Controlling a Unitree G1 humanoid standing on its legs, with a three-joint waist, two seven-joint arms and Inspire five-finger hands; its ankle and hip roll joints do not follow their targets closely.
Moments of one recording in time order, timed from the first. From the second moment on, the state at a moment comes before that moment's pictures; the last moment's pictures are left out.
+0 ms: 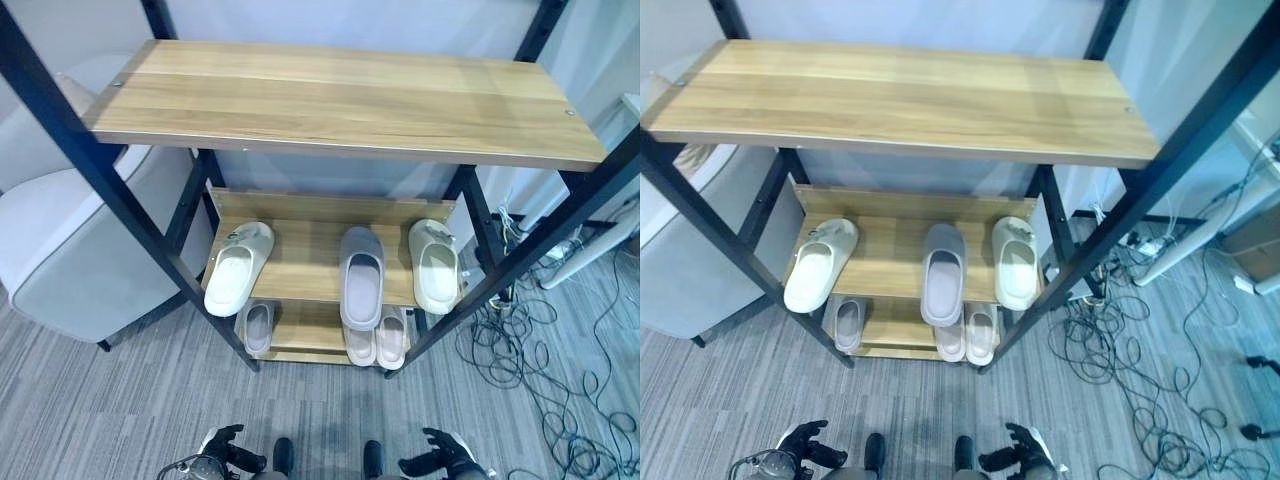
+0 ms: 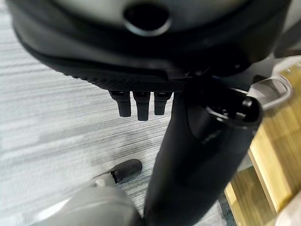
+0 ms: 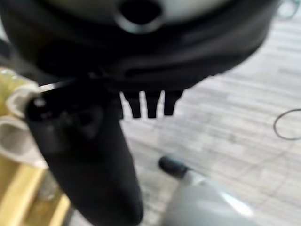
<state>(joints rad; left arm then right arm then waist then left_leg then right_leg) -0.10 0.24 -0.27 1.24 -0.03 -0.07 0.12 -0.11 -0.23 0.31 1.15 0.05 -0.08 -0.13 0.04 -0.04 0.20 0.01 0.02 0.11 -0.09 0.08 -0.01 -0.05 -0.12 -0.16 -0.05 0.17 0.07</state>
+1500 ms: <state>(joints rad) -0.01 0.22 -0.27 1.16 -0.01 -0.08 0.17 -0.11 -0.37 0.55 0.15 0.33 -0.10 0.02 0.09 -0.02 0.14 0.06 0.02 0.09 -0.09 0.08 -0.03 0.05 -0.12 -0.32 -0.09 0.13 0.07</state>
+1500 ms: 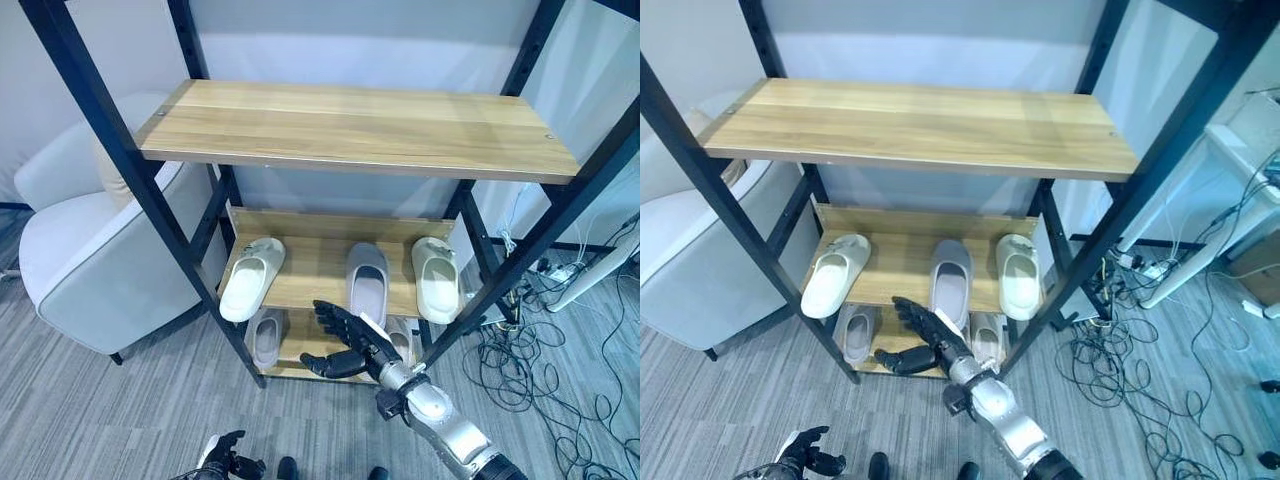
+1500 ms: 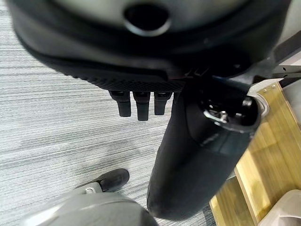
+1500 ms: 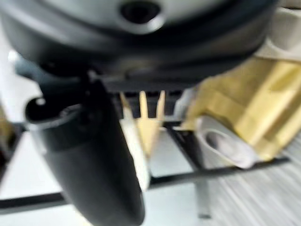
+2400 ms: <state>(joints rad) 0.03 0.22 -0.27 1.13 0.02 -0.08 0.19 -0.11 -0.50 0.29 0.07 -0.23 -0.12 -0.33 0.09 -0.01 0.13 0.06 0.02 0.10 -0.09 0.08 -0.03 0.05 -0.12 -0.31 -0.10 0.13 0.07</state>
